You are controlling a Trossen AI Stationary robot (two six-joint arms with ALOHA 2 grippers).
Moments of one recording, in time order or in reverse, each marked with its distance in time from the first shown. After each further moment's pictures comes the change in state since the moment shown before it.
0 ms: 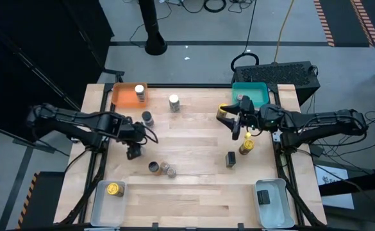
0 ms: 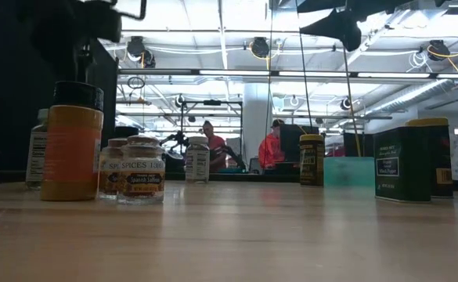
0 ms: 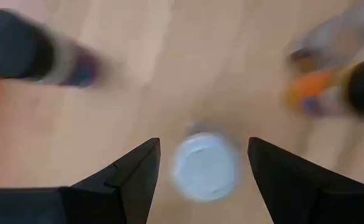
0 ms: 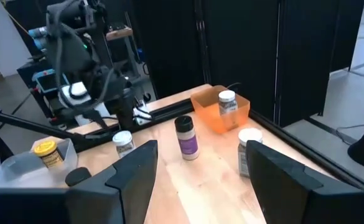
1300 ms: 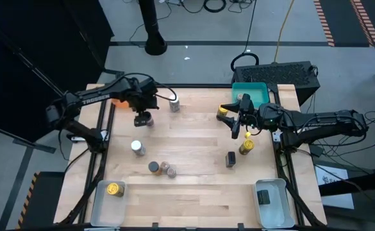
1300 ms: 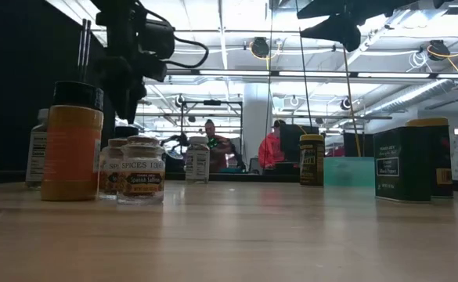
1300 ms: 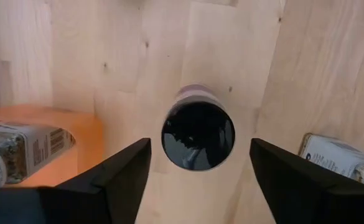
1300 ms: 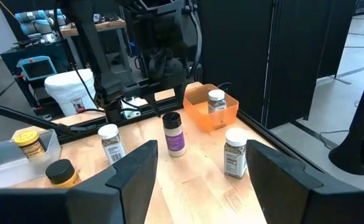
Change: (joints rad) left arm 0.640 0.329 0.242 -0.039 0.165 0.812; right arm -0.026 0.001 0.000 -0.018 0.000 -0.069
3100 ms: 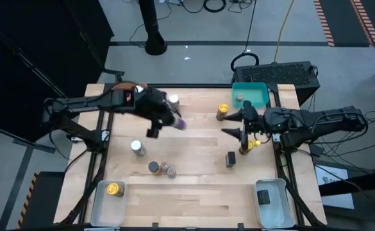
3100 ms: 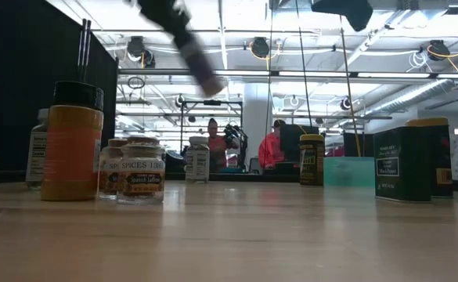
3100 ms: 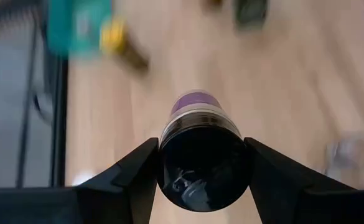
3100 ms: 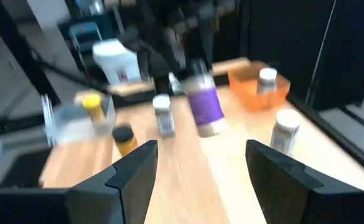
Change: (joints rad) left arm -0.407 -0.065 0.212 0.317 -0.023 0.001; right arm 0.160 -0.013 0.153 -0.283 -0.049 0.050
